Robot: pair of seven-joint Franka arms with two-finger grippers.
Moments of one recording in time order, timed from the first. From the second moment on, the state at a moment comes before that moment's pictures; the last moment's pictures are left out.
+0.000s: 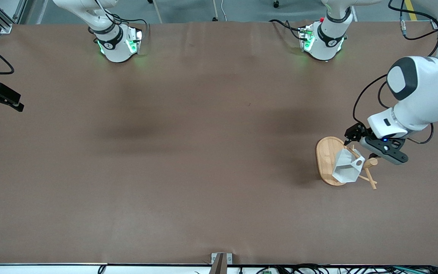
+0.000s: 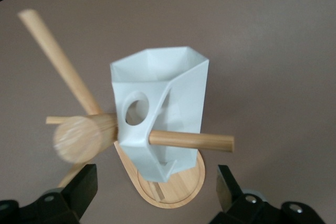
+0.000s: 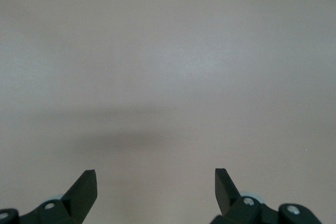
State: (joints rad) left arm 0.02 0.13 -0.08 -1.97 -0.16 2.25 0.53; right arm 0.02 -0.02 -0.10 -1.61 -0.02 1.64 -0.07
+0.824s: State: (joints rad) left arm 0.00 -0.10 -0.06 -1.78 -0.06 1.79 -0.02; right arm 0.02 -0.02 -0.10 -1.61 -0.02 1.64 -0.07
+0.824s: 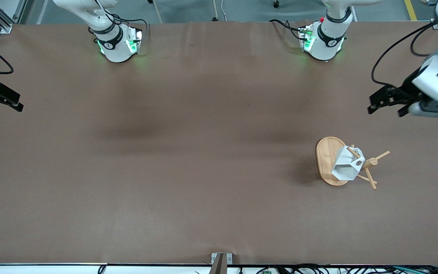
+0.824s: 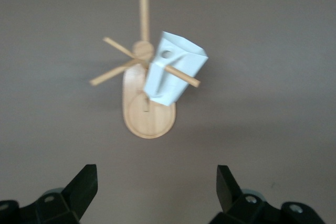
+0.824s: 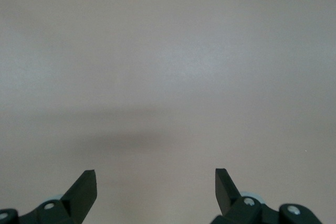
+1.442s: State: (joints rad) left arm 0.00 -0.11 -0.12 -1.60 0.07 1.55 -0.07; right arm 0.02 -0.02 -0.10 -1.61 -0.01 1.64 -0.07
